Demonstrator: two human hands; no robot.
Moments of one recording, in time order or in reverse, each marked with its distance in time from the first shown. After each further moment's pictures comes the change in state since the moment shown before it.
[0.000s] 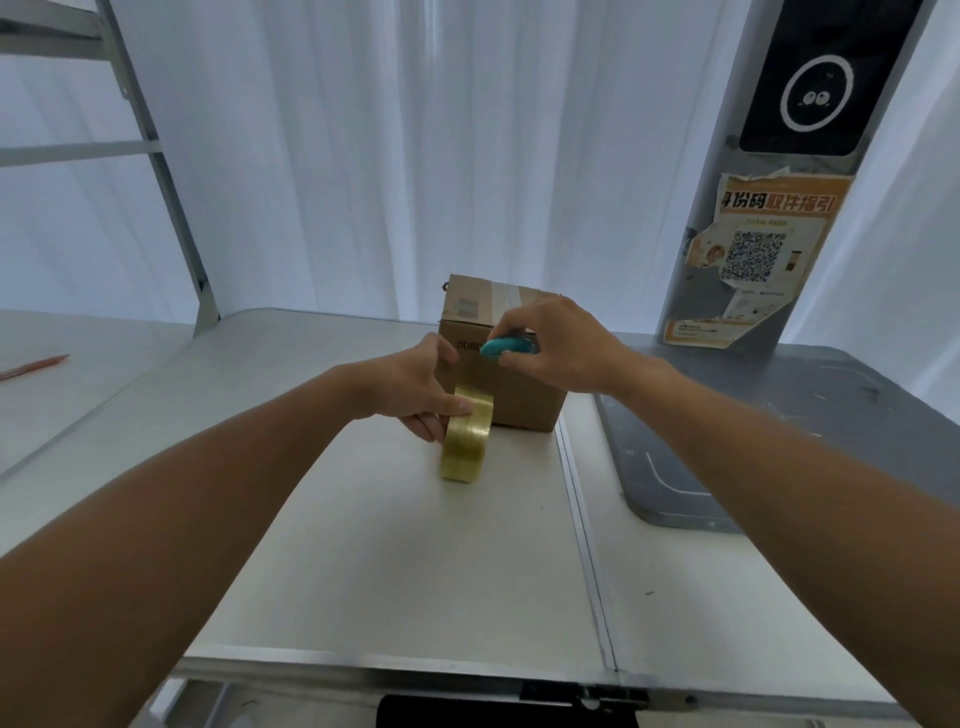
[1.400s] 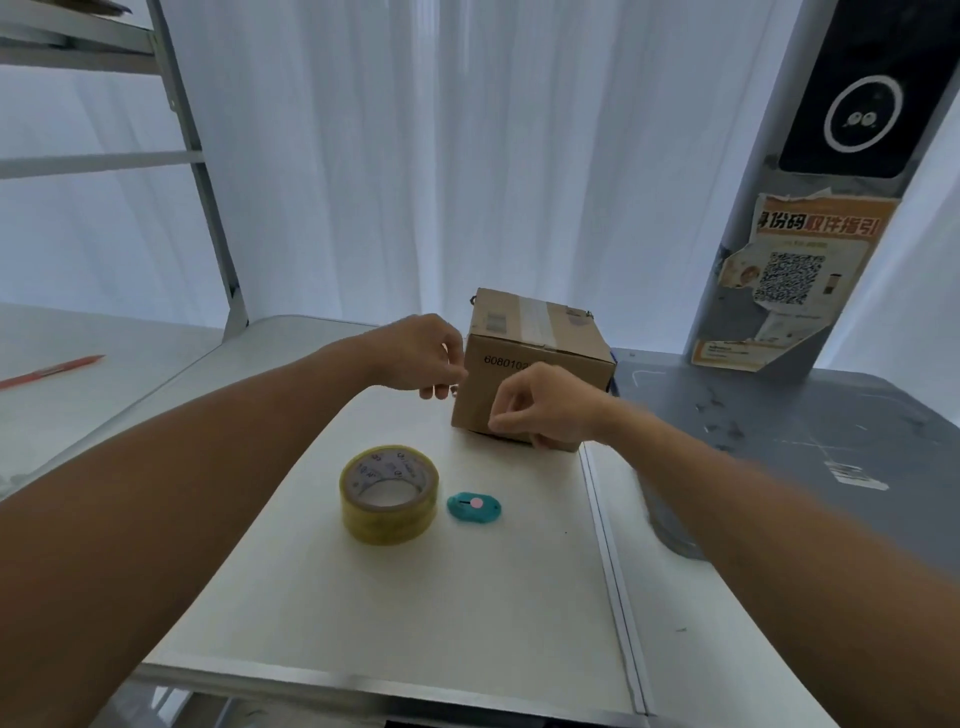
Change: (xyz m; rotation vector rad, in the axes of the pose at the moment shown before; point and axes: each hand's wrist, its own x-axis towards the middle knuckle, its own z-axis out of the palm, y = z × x) left_hand -0.002 0.001 -0.040 0.375 0.240 0.174; right_hand 0.000 -0.021 0.034 0.393 -0.406 0.283
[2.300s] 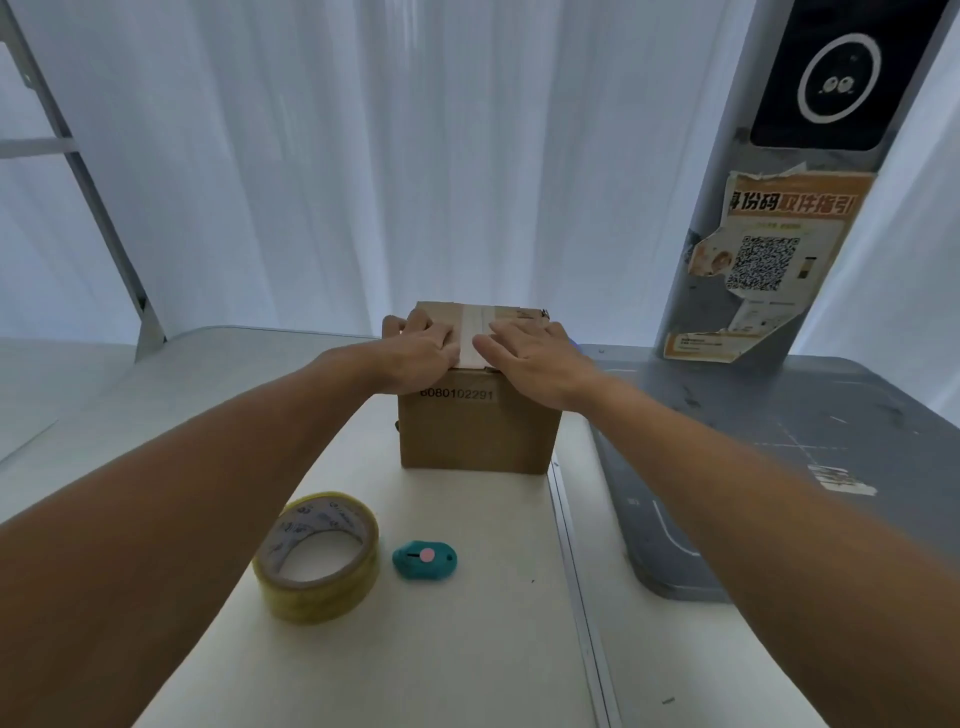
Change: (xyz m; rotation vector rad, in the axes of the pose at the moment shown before) left_hand 0.095 0.012 0.027 0.100 -0.072 -0.173; right_hand 0.051 0.057 -0.048 -0.259 0.228 0.202
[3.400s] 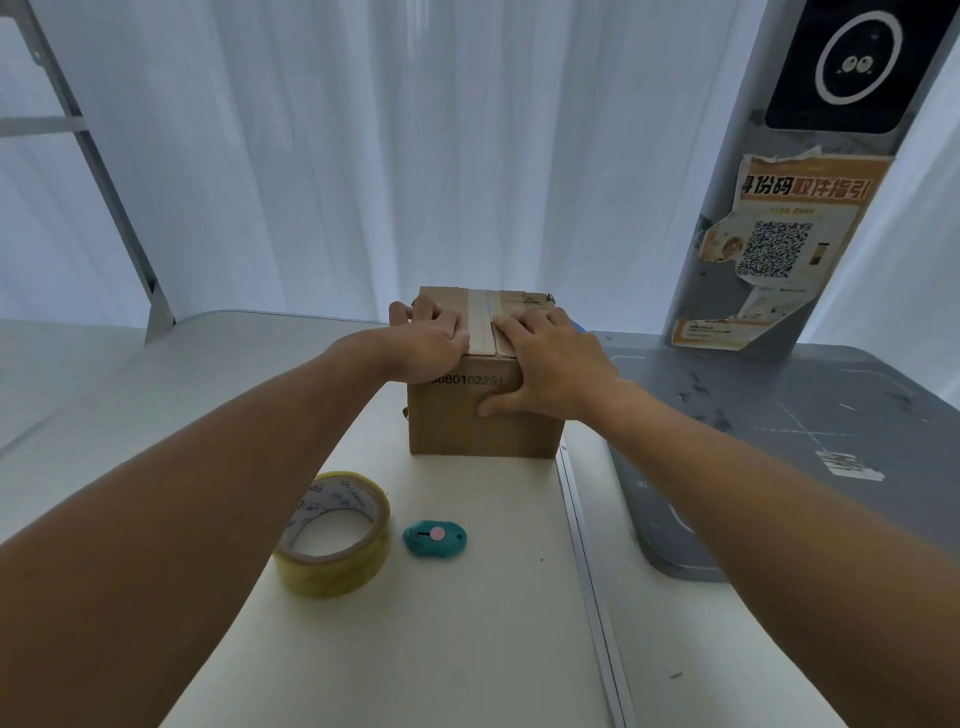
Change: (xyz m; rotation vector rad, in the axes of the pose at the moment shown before) left_hand -0.018 0.011 0.006 0.127 0.022 -0.071; right_hand -0.016 0.001 0.016 -0.420 0.199 -0.151
